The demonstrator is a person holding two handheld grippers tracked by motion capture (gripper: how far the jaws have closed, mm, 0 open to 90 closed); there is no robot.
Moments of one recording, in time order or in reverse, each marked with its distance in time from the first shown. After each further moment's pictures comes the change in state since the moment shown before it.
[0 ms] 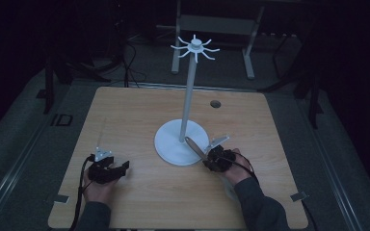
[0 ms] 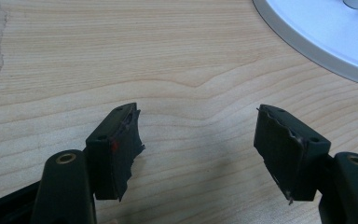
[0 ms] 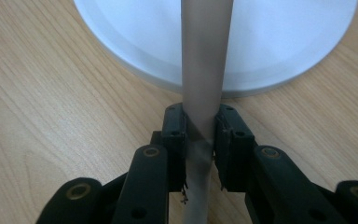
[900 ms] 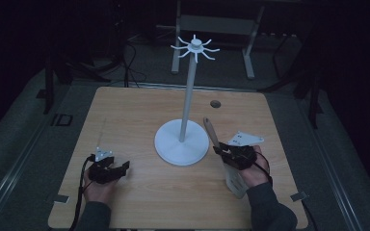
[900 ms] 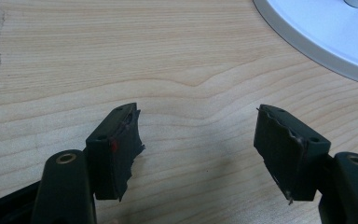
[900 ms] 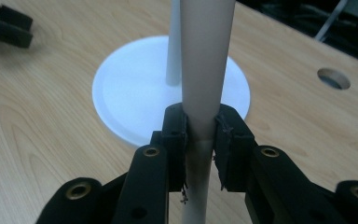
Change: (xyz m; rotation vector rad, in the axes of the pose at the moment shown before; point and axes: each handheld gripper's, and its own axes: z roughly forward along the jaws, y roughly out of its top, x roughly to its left) left arm 0.000 0.000 0.001 0.005 0.000 0.004; right arm -0.010 -0.013 -0.075 -0.404 -0.067 0.045
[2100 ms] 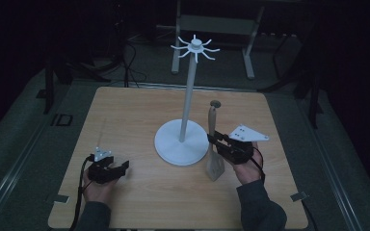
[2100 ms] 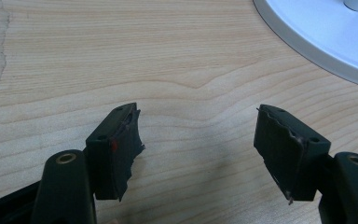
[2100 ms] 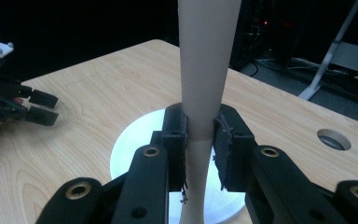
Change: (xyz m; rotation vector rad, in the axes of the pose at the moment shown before) left arm 0.001 0.000 -0.001 -0.007 0.003 -0.007; right arm 0.011 0.028 -0.007 -0.233 0.008 0.056
